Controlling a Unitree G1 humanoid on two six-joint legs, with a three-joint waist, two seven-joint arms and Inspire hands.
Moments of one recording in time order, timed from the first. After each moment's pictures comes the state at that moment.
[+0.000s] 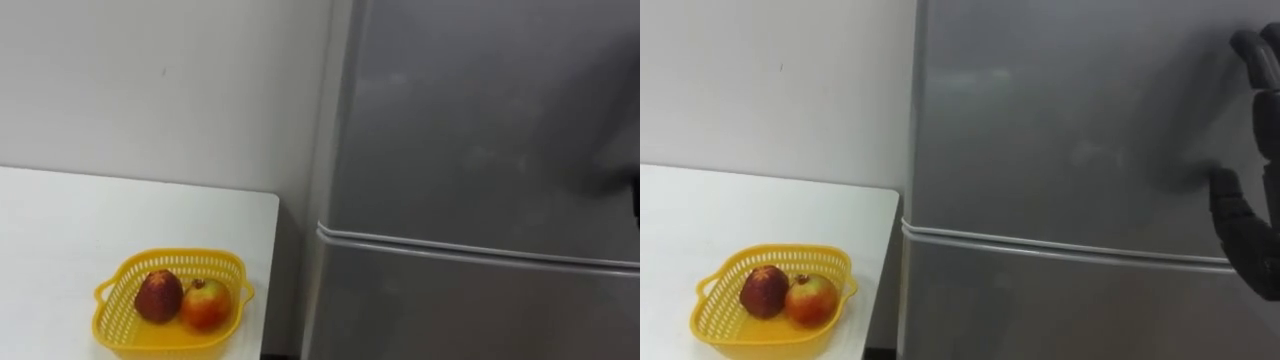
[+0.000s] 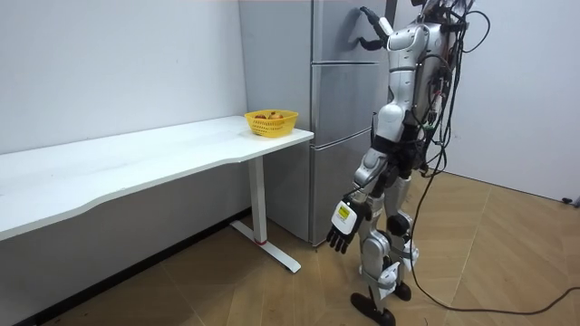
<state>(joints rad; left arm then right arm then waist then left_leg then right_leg) 0.20 0.33 0.23 1.21 0.42 -0.04 -0.09 0.06 -0.67 -0.29 -0.19 -0.73 -0.27 -0.61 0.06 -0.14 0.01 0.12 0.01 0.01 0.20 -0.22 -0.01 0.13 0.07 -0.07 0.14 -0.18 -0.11</state>
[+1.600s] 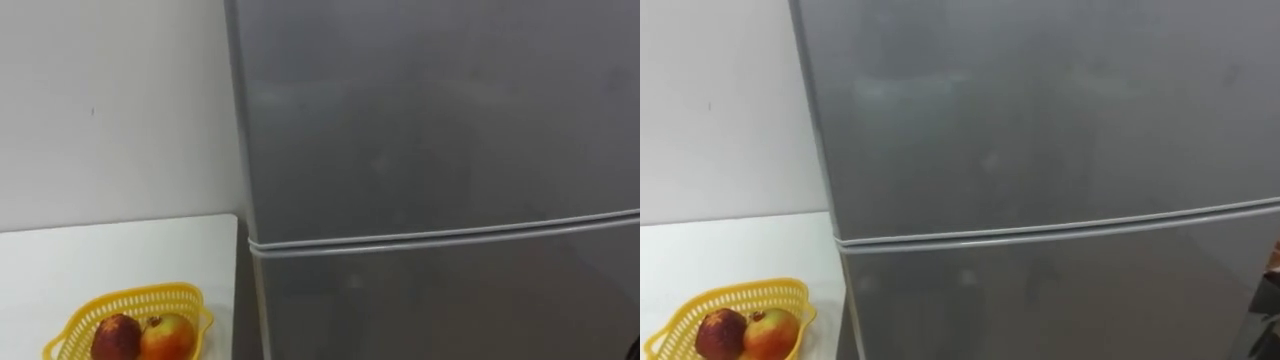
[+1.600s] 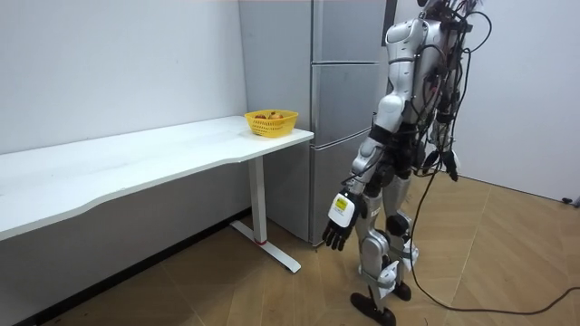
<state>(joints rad) 0.29 0.21 0.31 1.10 0.43 0.14 -0.01 0.23 -0.26 -0.31 1.25 0.36 0.04 -0.43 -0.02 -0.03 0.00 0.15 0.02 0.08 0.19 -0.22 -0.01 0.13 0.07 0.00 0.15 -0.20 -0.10</state>
